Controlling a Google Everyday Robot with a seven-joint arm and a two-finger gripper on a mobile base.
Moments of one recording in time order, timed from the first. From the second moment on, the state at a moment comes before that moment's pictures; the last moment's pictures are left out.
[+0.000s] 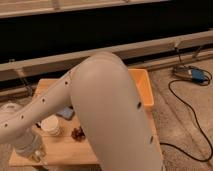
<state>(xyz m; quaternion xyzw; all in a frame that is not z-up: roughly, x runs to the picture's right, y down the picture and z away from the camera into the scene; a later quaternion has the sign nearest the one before) -0.297 0.291 0.630 -0.37 0.14 0.27 0.88</state>
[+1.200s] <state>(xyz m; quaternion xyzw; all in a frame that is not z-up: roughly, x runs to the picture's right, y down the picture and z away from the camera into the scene) -0.155 0.139 0.582 -0.29 0.11 0.38 0.87</state>
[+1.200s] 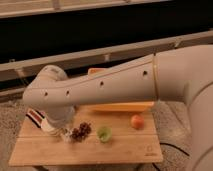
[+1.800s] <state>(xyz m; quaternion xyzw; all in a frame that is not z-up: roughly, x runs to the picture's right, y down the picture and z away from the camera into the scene) -0.101 0.088 0.552 -0.25 0.11 0.45 0.85</state>
